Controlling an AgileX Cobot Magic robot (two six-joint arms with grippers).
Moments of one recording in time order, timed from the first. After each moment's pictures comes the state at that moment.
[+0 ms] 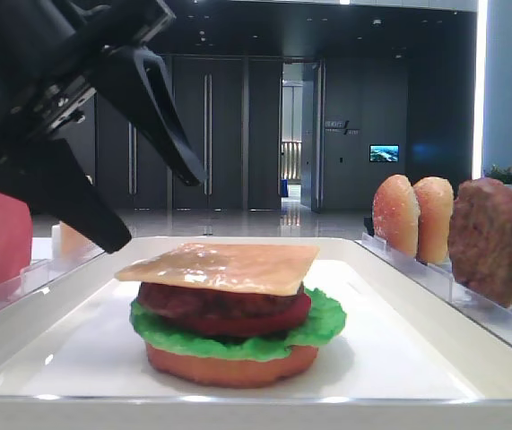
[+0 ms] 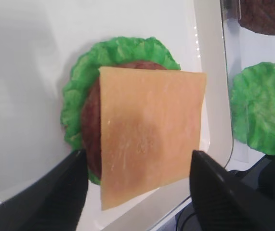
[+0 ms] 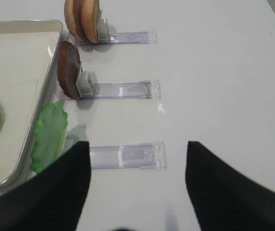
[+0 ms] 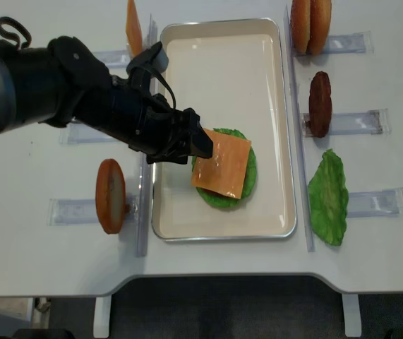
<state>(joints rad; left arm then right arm) -0.47 1.64 -0.83 -0.97 0.62 0.45 -0.03 -0.01 -0.51 0.13 1.14 -0.08</state>
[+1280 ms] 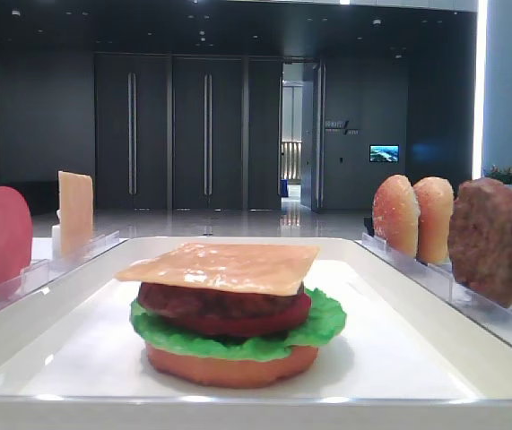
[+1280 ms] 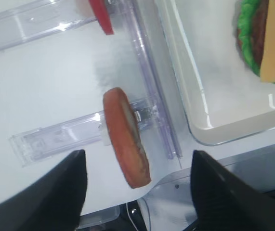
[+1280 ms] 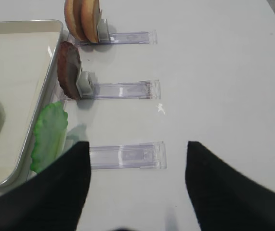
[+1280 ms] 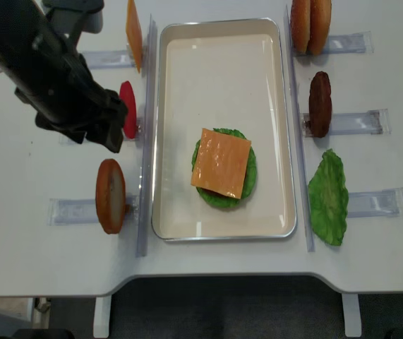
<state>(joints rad) -0.47 1.38 -1.09 0.01 1.21 -0.22 -0.03 -0.01 -0.51 0.13 1.14 -0.08</state>
